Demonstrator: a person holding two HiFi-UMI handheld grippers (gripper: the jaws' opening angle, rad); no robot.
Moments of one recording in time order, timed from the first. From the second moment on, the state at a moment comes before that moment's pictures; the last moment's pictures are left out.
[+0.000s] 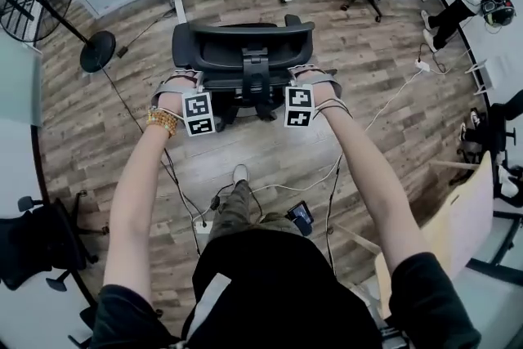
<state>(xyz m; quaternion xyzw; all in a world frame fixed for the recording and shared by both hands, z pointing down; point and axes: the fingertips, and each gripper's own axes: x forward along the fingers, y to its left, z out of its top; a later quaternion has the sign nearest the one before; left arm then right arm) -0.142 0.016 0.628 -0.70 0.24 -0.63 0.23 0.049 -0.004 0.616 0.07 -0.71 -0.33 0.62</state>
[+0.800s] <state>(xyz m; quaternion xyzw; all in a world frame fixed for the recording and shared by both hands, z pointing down) -0.088 0.268 0.645 -0.70 0.19 -0.66 0.19 0.113 0.252 0.623 0.06 -0.71 -0.30 0.63</state>
